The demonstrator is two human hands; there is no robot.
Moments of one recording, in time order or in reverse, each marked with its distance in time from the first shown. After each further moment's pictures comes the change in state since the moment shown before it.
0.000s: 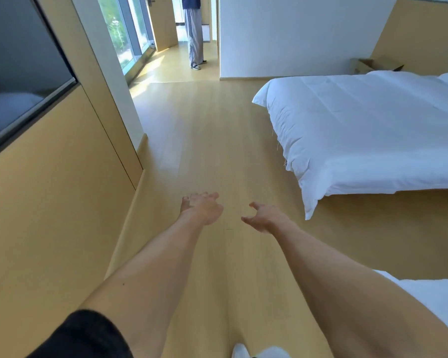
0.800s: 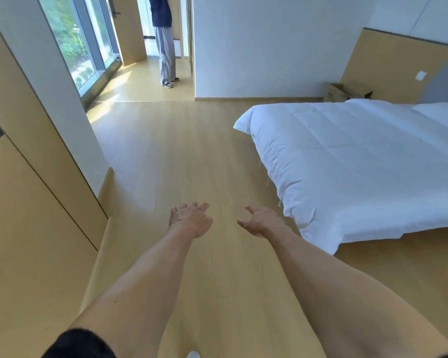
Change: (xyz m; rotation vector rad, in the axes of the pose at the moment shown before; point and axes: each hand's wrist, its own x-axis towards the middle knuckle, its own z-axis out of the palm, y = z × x) left_hand 0.367 -0.062 -0.124 -0.016 0.010 0.117; right_hand 0.314 -0.109 -0.161 -0.033 0.091 0.086
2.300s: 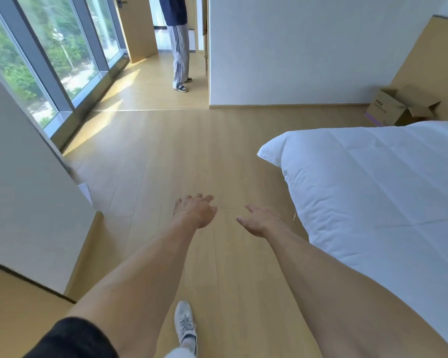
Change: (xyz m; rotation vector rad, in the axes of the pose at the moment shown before) left_hand 0.618 -0.060 -0.228 -0.011 -0.006 -0.020; right_hand 0.626 -0.147 -0.215 -0.051 -0.054 -0.051
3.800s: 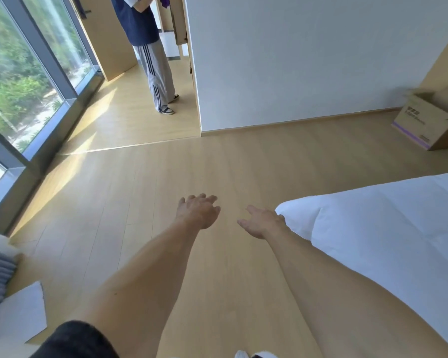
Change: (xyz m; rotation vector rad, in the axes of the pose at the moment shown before) left_hand 0.675 0.007 -0.244 0.103 -0.005 0.066; right_hand 0.619 -0.065 -0.311 0.050 -0.015 0.053
